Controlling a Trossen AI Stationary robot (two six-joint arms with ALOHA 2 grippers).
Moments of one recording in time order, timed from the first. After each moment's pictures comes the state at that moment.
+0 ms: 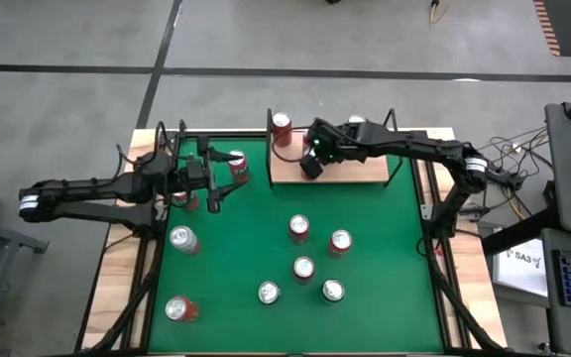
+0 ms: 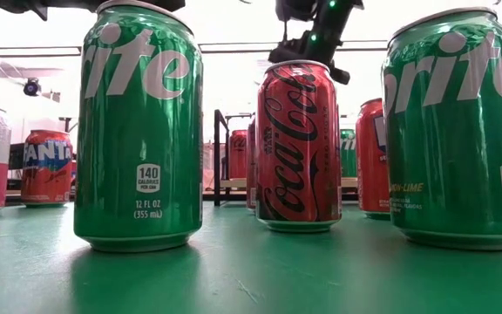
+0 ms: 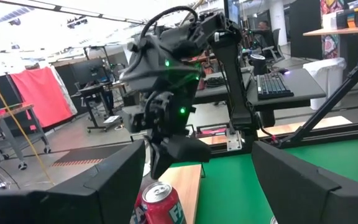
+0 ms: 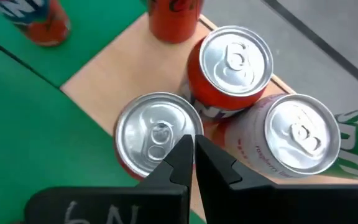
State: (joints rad) left arm 0.16 0.80 0.63 0.26 -0.02 0.26; right arm -0.32 1.71 1.58 -0.90 0.32 0.40
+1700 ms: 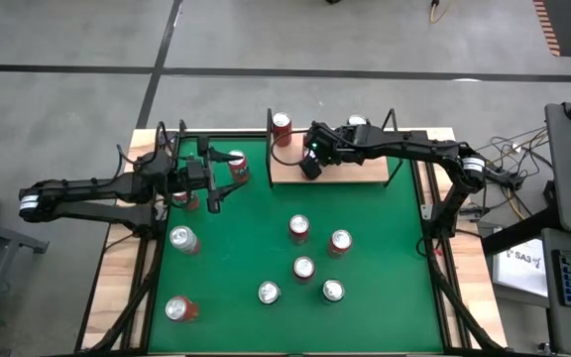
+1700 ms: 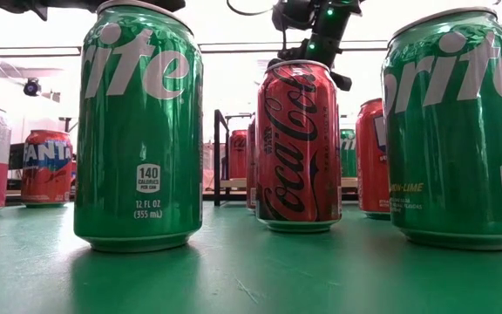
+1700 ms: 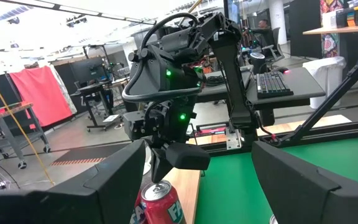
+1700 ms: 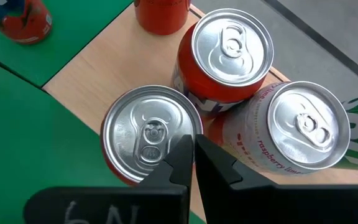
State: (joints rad) left arm 0.16 0.80 0.63 0.26 -0.02 0.26; right arm -0.32 1.73 1.55 -0.90 0.34 0.45
